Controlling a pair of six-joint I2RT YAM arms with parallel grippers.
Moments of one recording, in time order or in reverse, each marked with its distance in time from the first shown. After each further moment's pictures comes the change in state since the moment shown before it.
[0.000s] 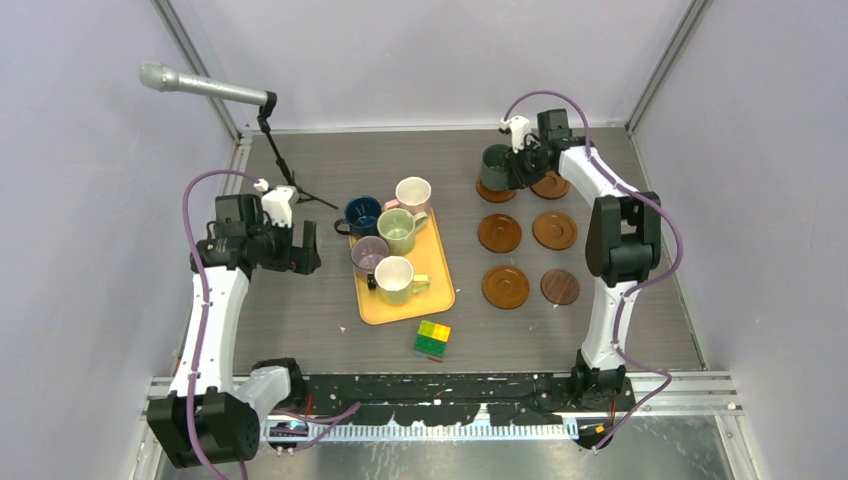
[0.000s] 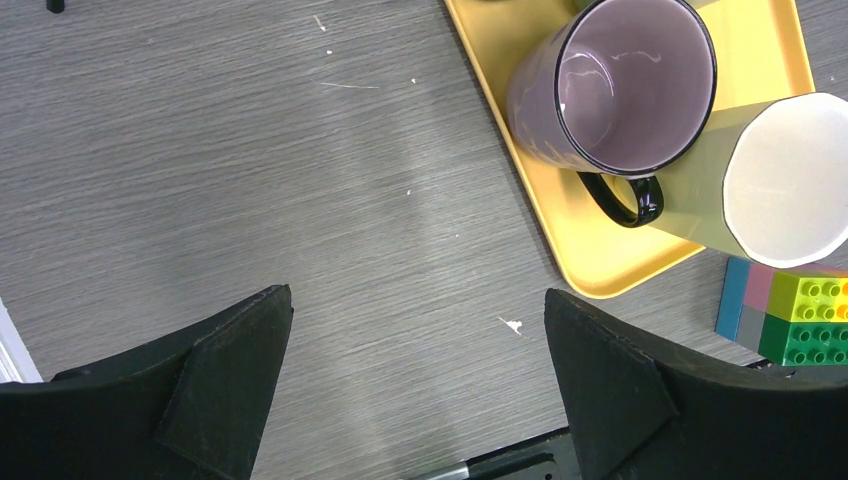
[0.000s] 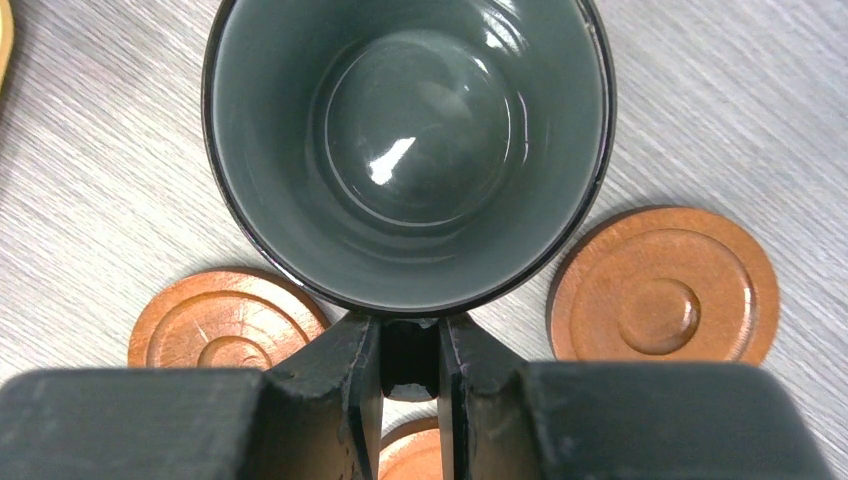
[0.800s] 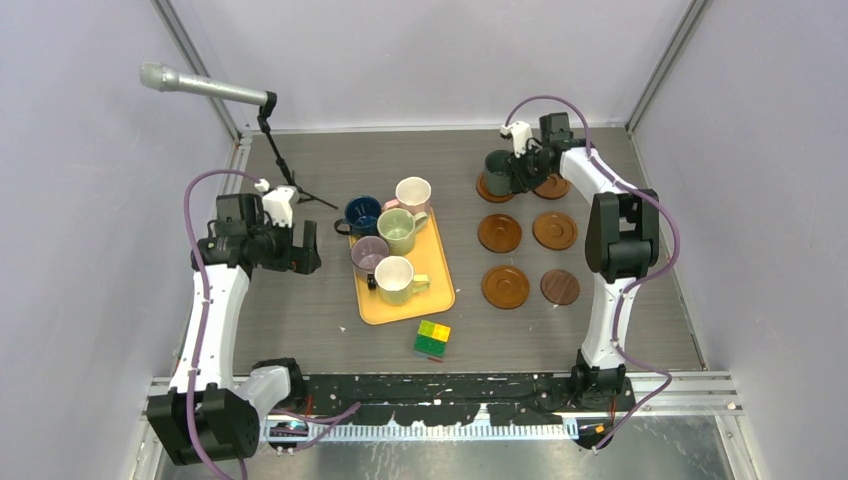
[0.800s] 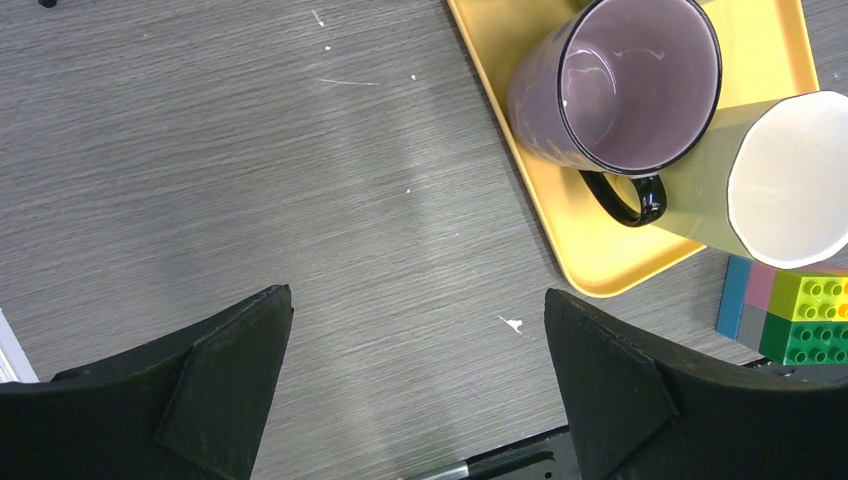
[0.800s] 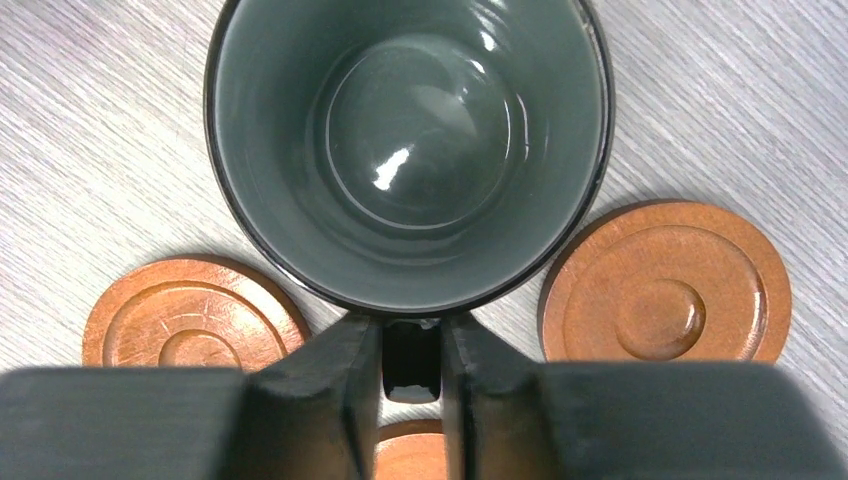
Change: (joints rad) left arm 0.000 0.011 0.000 -0.001 0.000 0.001; right arm -0.019 0.045 0.002 -0.008 -0.009 -0.053
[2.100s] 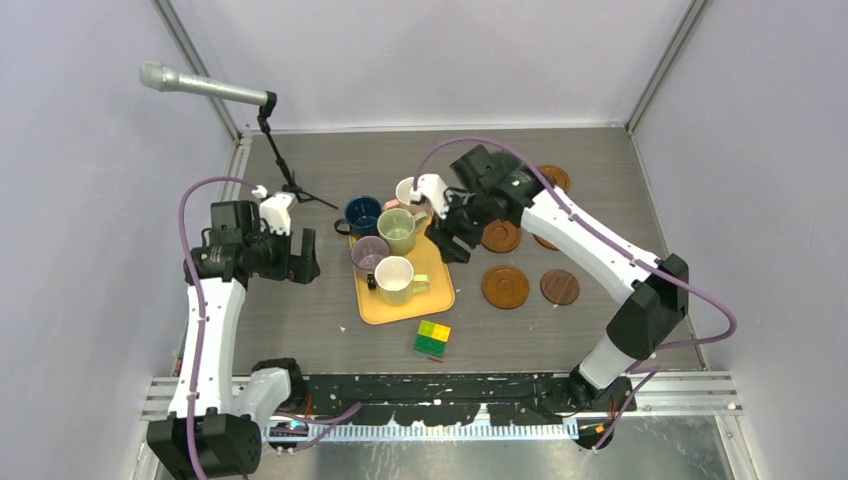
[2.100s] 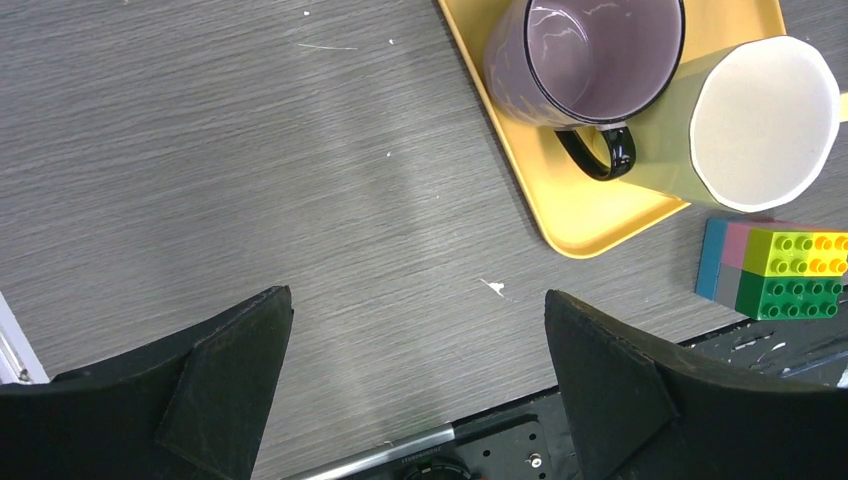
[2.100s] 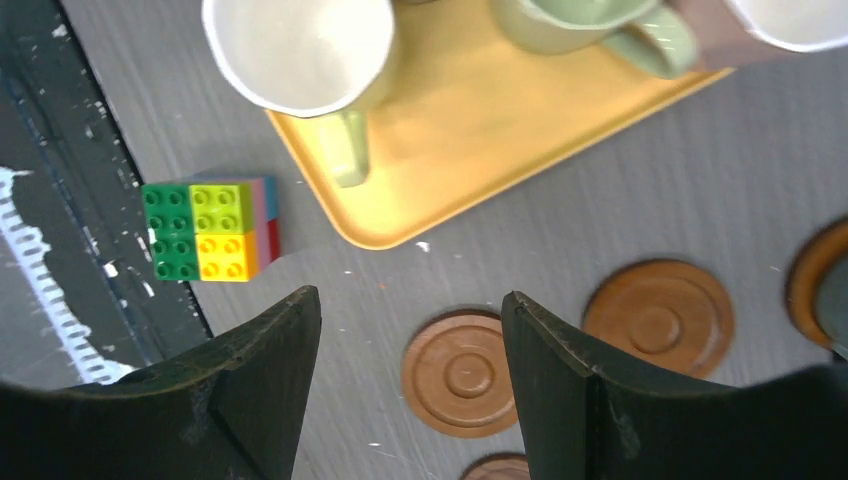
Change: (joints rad) left arm 0.000 -0.066 0.021 -0.106 0.012 0.009; right arm 0.575 -0.490 -0.117 -0.414 0.007 0.043
